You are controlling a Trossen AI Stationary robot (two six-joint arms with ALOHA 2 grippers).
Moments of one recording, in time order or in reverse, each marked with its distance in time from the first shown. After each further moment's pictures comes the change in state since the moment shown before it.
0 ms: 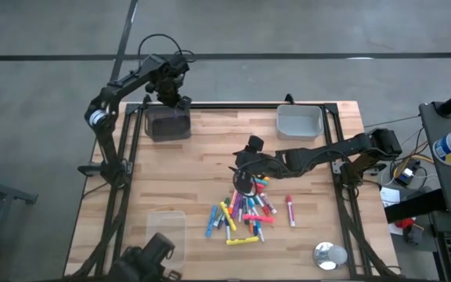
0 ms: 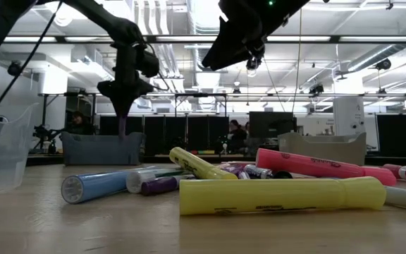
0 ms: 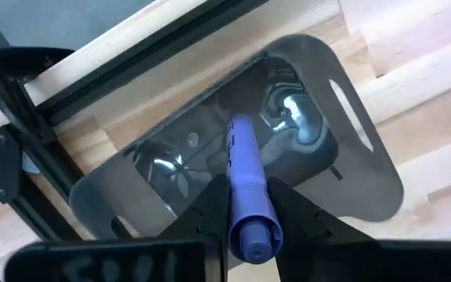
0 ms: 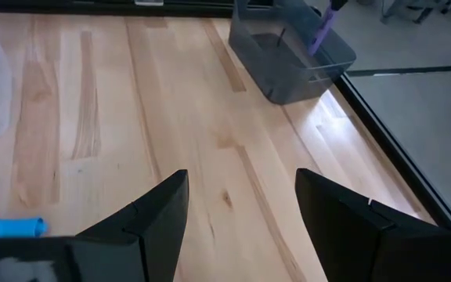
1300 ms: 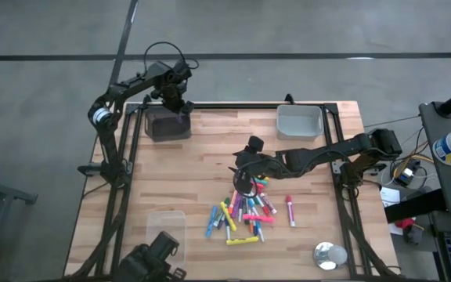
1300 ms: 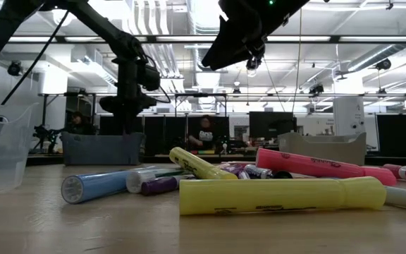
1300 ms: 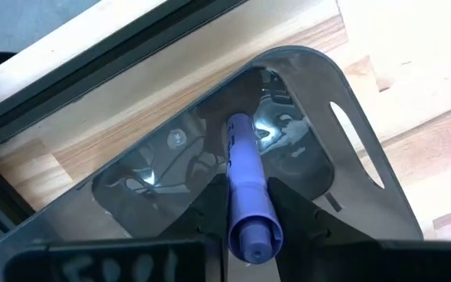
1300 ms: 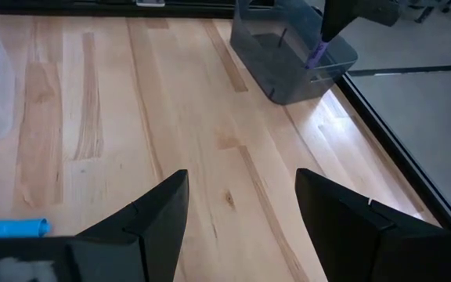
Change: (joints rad) left arm 0.005 0.038 -0.115 0.154 0.058 -0.001; right arm 0.003 0.000 0.000 0.002 0.000 0.007
